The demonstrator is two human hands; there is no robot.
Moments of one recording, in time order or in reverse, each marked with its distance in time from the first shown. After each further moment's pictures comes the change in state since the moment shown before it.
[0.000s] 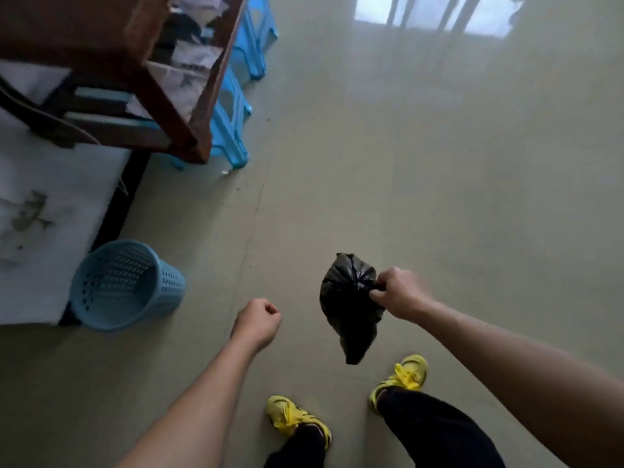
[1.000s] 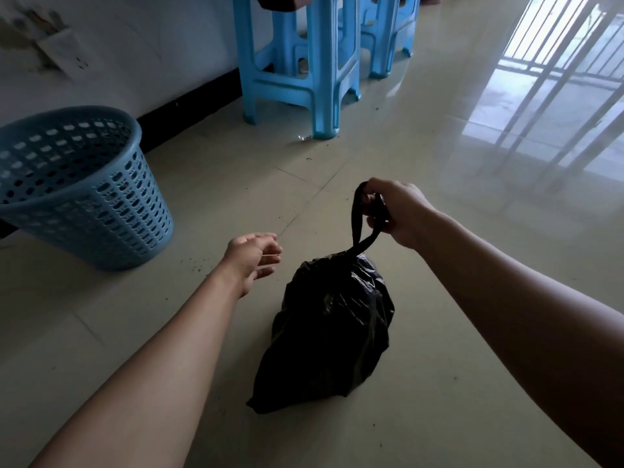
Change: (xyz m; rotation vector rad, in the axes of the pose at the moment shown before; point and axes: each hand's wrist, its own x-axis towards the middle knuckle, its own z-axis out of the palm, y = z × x) left_hand 0.430 -0.193 0.138 -1.056 0.276 0.186; right_hand 0.356 -0.115 0.278 1.055 -0.123 -0.372
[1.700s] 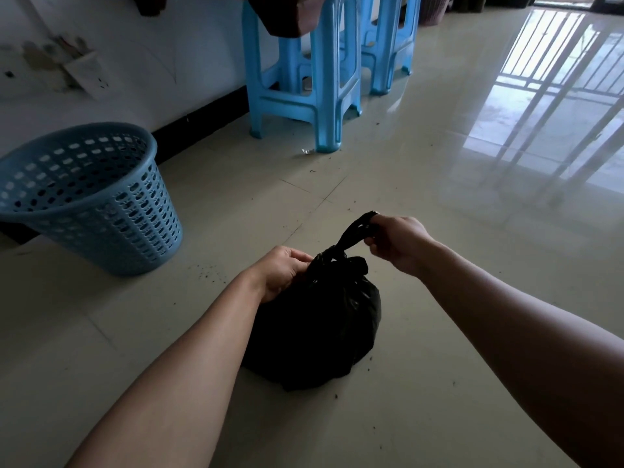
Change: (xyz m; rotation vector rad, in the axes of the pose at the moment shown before) left_hand -0.025 0.002 0.029 0.149 -0.374 -0.015; right_hand -0.004 0.035 -0.013 0.139 -0.009 0.097
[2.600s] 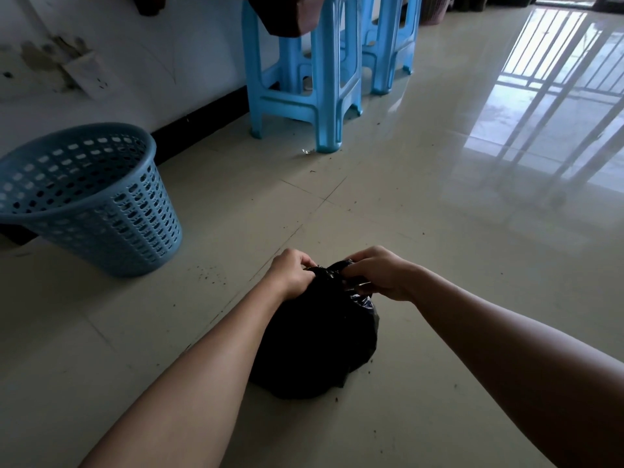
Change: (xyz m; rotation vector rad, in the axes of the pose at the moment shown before) left_hand 0.017 -0.010 0.013 0.691 0.309 0.123; right_hand -0.003 0.039 0.007 -0.497 -0.335 0.083
